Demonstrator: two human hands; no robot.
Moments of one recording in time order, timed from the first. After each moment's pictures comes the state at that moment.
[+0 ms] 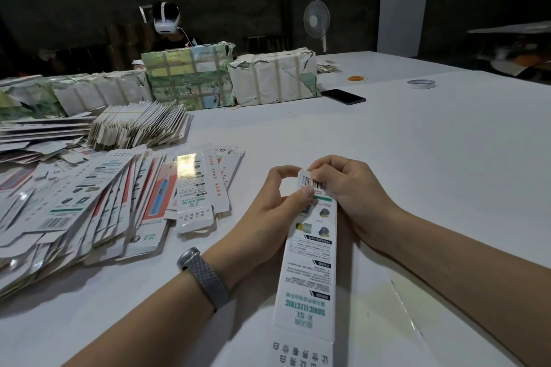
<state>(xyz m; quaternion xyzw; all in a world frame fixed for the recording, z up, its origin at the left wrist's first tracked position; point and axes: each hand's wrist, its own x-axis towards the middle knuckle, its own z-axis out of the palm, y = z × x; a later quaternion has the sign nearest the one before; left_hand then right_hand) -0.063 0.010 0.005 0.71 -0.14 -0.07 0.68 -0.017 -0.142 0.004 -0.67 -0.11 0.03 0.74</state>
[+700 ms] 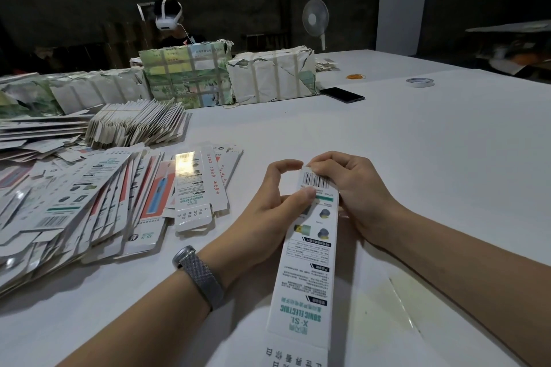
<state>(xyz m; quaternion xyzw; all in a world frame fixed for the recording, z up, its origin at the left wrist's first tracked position) -0.062 0.012 0.004 0.70 -0.15 -0.10 0.69 -0.016 -0.146 0.006 -0.66 -0.13 0.02 0.74</state>
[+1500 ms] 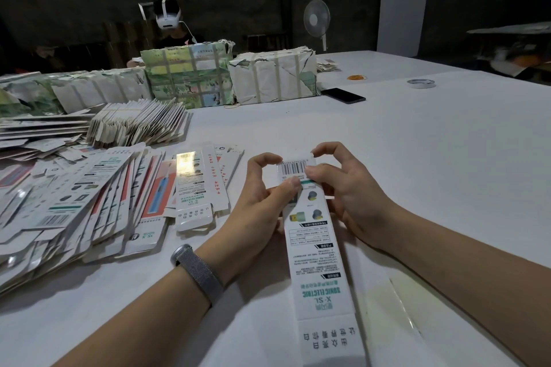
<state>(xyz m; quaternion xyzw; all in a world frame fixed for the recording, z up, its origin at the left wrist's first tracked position) -0.059 0.017 0.002 0.64 -0.13 -0.04 0.75 -0.017 -0.145 0.002 -0.61 -0.18 0.08 0.76</state>
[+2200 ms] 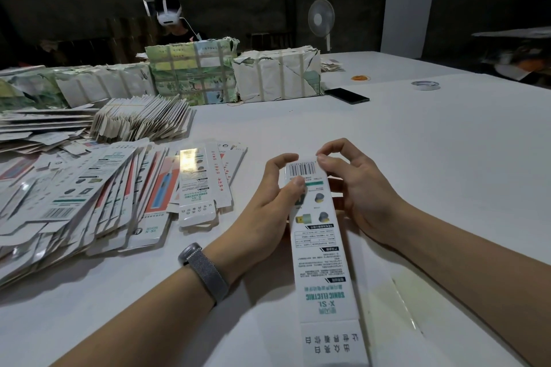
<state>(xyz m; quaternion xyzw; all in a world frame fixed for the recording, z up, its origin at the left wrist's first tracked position) -0.063 0.014 0.001 0.72 -0.16 -0.01 0.67 -0.013 -0.151 0.005 -0.64 -0.16 0.07 0.75</state>
